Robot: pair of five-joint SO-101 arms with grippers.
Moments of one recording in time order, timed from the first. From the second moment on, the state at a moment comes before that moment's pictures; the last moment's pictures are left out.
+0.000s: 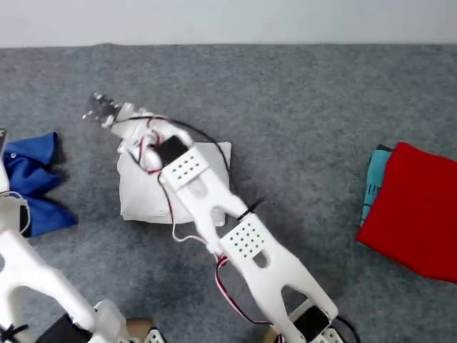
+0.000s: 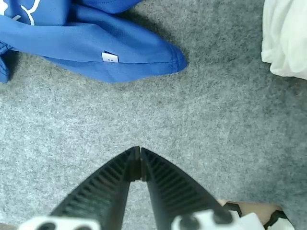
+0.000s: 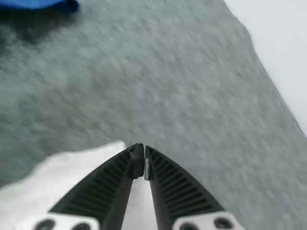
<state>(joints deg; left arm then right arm) -48.6 -22.1 16.0 98.3 -28.5 -44.9 77.5 -87.6 54.8 28.3</state>
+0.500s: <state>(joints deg) -47.0 -22.1 16.0 98.3 -28.5 -46.1 68.8 -93.1 83.3 28.4</state>
